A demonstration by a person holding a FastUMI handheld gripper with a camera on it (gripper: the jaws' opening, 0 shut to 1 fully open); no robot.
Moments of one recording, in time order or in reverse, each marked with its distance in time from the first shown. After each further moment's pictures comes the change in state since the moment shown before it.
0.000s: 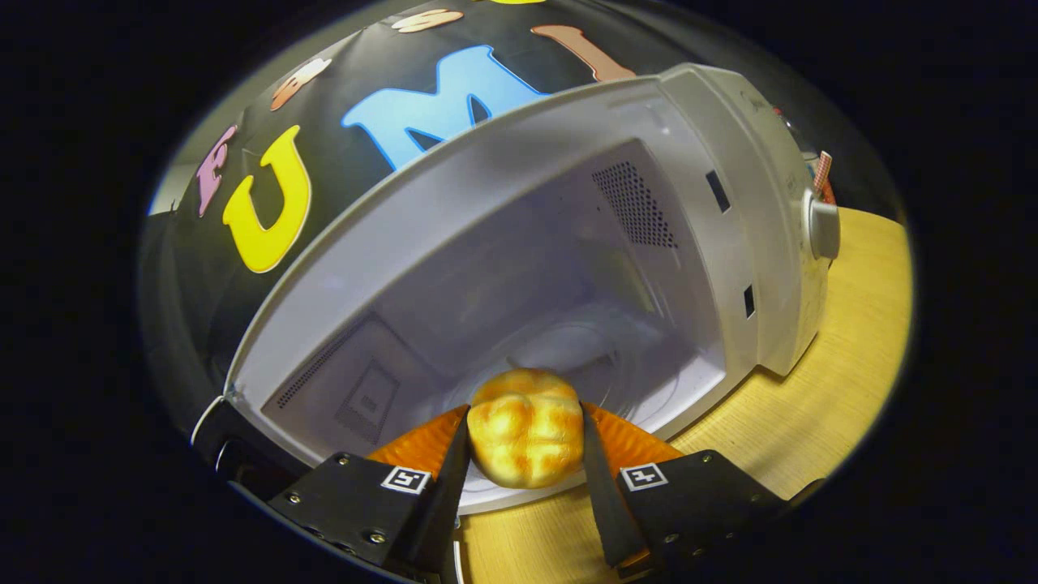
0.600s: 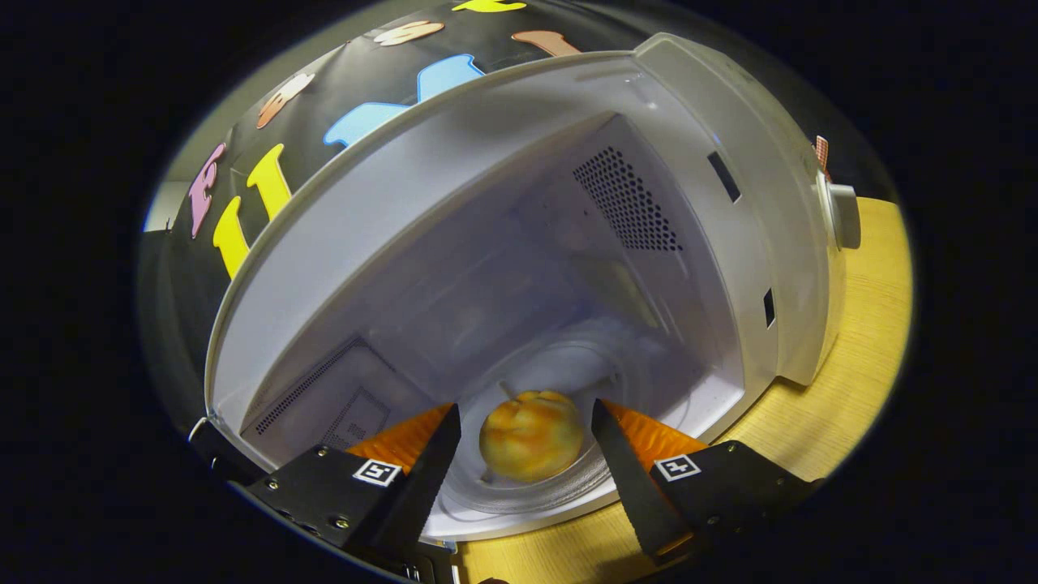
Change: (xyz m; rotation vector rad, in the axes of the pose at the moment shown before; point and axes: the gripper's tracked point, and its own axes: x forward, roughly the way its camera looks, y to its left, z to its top) arm 0.012 0.001 0.019 0.019 -0.073 0.022
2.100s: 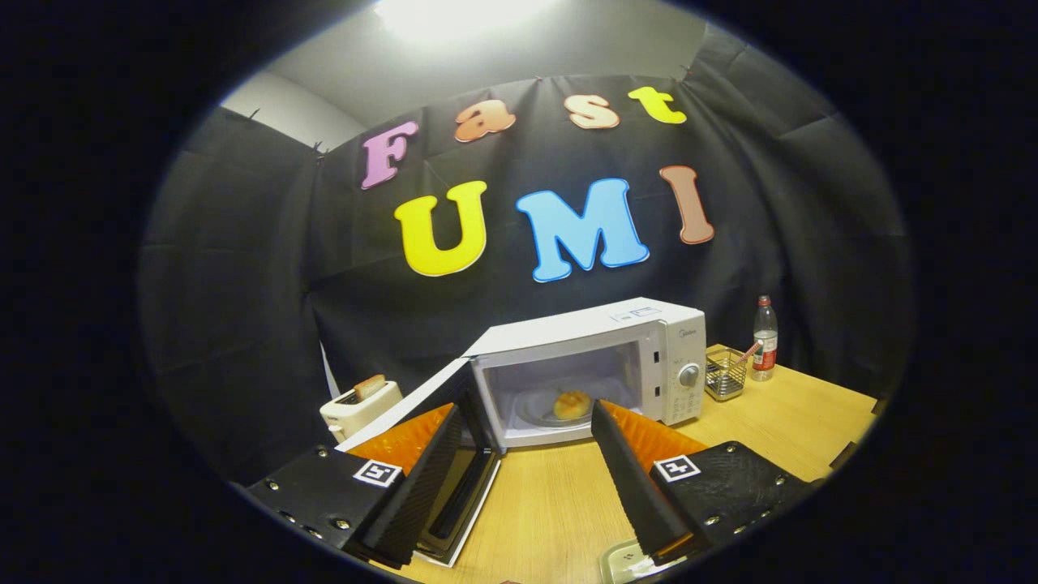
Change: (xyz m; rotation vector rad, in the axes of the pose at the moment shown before) arm -0.366 0.099 0.009 -0.504 -0.137 0.212
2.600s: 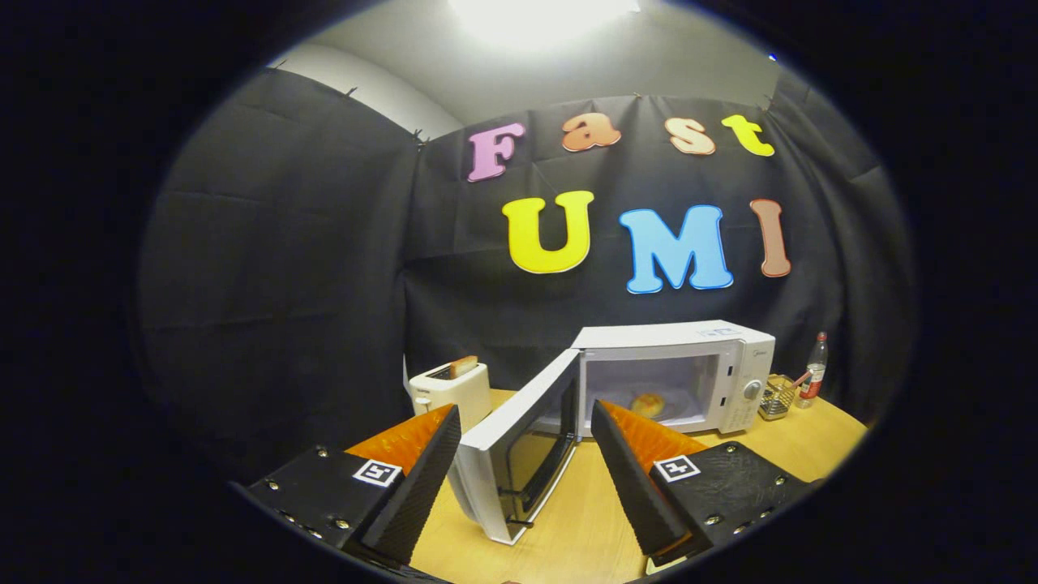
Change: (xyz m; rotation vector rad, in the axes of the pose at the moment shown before) arm -0.066 0.112 -0.020 -0.156 -0.012 0.233
